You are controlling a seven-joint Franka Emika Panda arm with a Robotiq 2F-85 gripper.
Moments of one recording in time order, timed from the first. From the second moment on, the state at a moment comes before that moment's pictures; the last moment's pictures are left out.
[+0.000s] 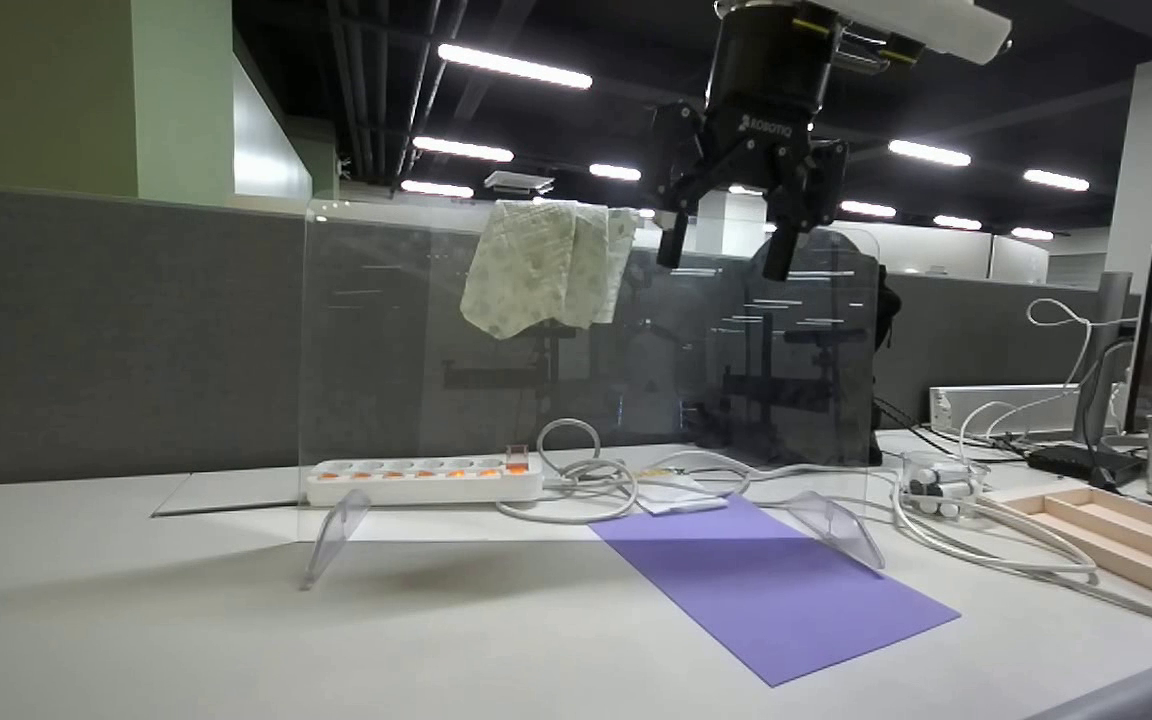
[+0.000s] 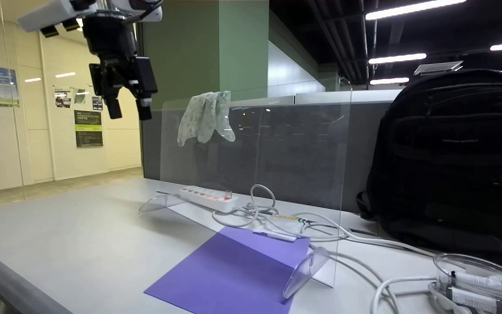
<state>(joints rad) 0.05 -0.66 0.15 -2.79 0.11 2.37 0.15</state>
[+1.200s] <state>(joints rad) -0.16 -0.38 0.26 -2.60 -0.05 2.92 0.28</state>
